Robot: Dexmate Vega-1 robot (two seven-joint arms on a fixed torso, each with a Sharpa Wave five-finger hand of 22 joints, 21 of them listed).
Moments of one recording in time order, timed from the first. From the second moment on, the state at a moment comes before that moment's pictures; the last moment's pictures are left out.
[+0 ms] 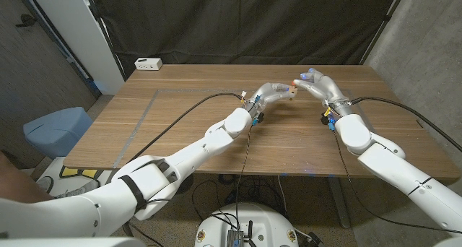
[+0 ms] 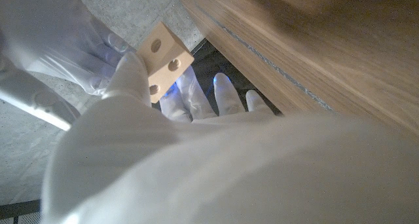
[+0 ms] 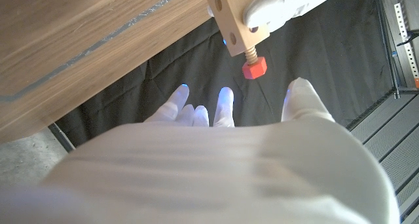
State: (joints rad) left arm 0.48 0.10 0.83 -0.95 -0.05 -0.37 0.15; left_hand 0.88 0.01 0.30 -0.16 0.20 0.88 -0.20 0.28 0.20 0.91 -0.22 0.30 0.54 0.51 -0.05 0.23 0.20 0.13 0.12 0.21 0.18; right arm -1.10 -0.80 -0.28 -1.91 0.08 -0.06 -0.38; right_hand 0.63 -0.09 0.30 -0.10 0.18 0.40 0.04 0.41 0.21 0.11 0.06 0.20 0.19 0.04 0.04 0.19 0.19 0.33 -0.03 0.19 0.17
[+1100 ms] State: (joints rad) left arm 0.49 0.13 0.84 -1.00 -0.01 -0.37 0.17; left_hand 0.88 0.01 0.30 -0.16 0.19 0.88 -0.20 0.28 0.20 0.91 -0.22 0.29 0.54 0.51 -0.05 0.23 0.20 0.13 0.12 0.21 0.18; right arm -1.11 -1.03 -0.19 -2.04 0.10 -0.15 -0.17; right_hand 0.69 -0.07 0.33 -0.14 0.19 0.38 0.00 0.38 0.20 0.08 0.02 0.19 0.19 0.03 0.02 0.19 0.19 0.32 -0.01 0.18 0.17
